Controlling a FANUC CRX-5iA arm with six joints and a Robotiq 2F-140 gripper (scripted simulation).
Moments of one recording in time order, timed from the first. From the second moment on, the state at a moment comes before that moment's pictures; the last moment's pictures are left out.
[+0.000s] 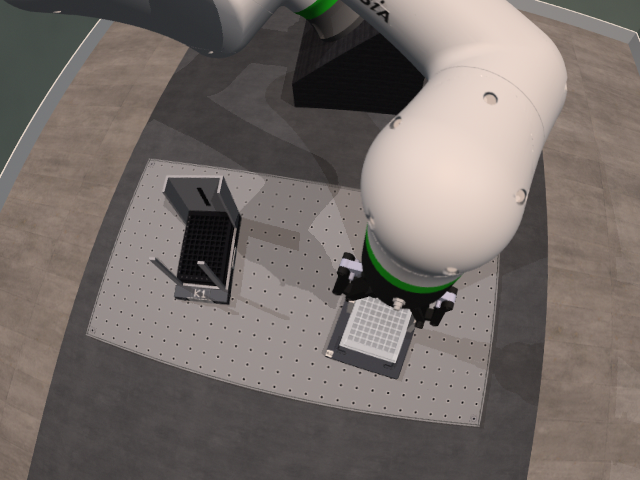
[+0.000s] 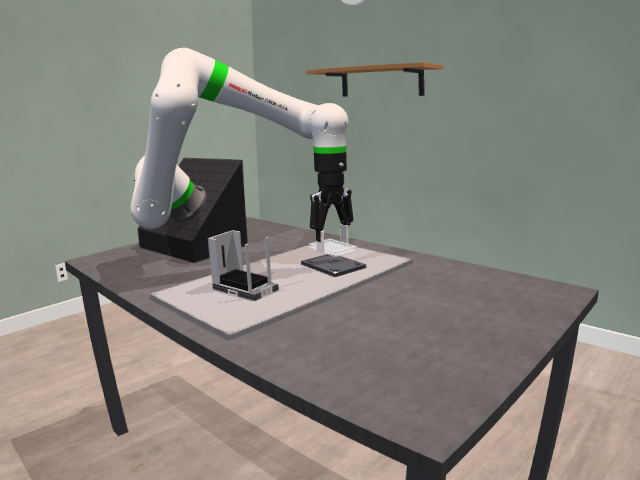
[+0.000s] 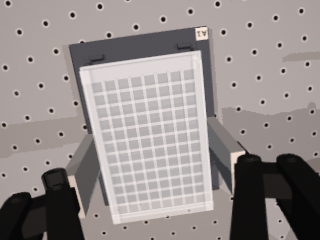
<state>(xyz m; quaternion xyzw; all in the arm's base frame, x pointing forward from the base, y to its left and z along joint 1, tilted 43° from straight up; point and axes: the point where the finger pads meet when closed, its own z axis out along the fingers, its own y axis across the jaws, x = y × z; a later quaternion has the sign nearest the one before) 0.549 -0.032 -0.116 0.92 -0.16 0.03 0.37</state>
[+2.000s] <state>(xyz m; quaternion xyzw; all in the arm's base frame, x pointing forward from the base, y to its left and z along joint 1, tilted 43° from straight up) 0.547 -0.054 -0.139 0.92 -0.16 0.03 0.37</state>
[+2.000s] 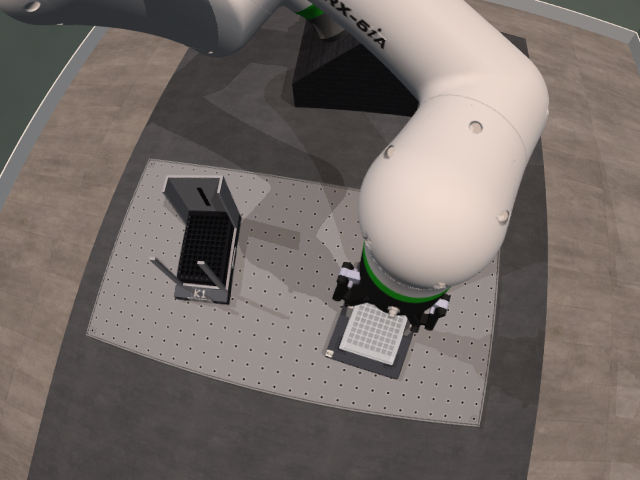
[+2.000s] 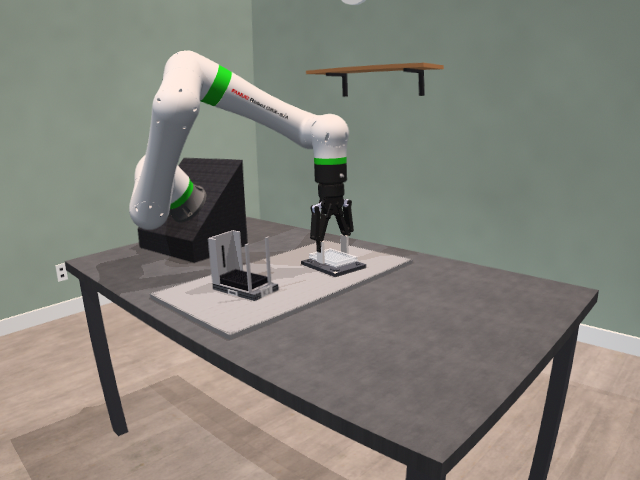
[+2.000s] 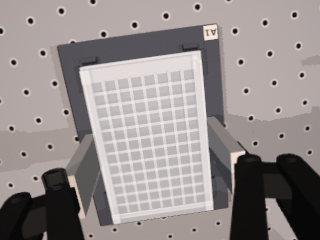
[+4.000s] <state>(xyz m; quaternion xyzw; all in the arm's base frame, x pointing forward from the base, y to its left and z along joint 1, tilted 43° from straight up) 0.547 -0.059 -0.145 0.92 -0.16 0.03 0.37</state>
